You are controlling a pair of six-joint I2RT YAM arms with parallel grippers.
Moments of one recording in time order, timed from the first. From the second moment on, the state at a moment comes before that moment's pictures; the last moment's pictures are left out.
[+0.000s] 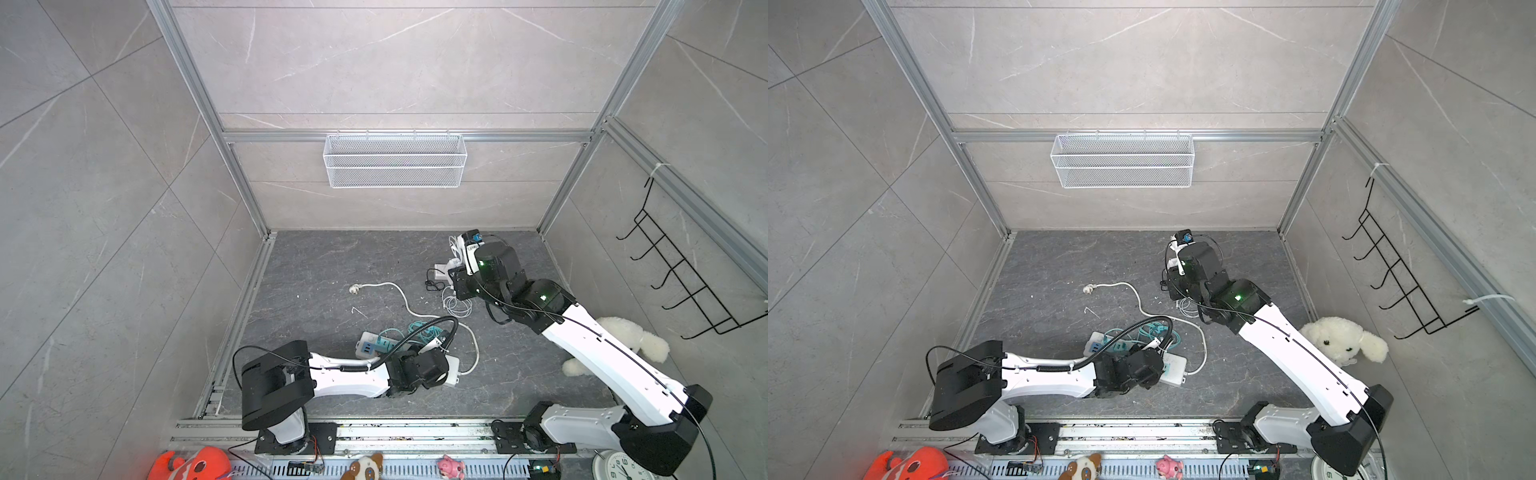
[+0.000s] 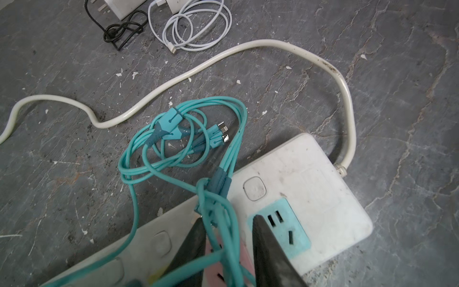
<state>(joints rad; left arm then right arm) -1.27 1.62 0.87 -0.09 -0.41 -0.26 0.68 1.23 1.36 -0.73 0.26 0.23</state>
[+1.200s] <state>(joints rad) -0.98 1.82 1.09 -0.03 -0.71 -0.59 0.81 0.91 0.67 -0.75 0.11 0.61</state>
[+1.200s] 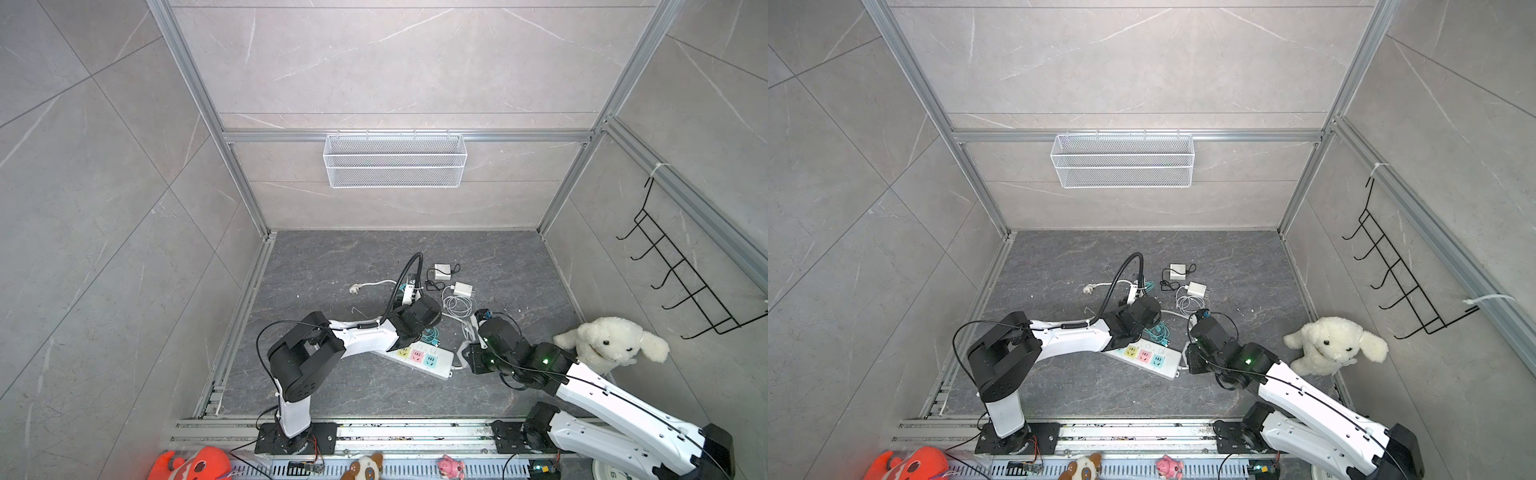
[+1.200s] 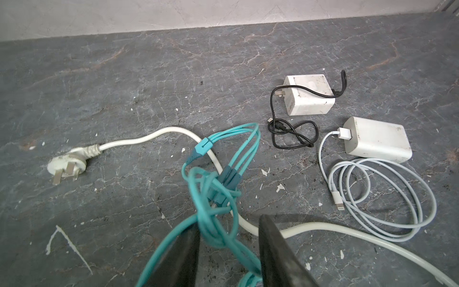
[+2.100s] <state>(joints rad) -1.03 1.70 1.08 -0.34 -0.62 -0.80 1.07 1.29 0.85 -0.61 0.39 0.75</state>
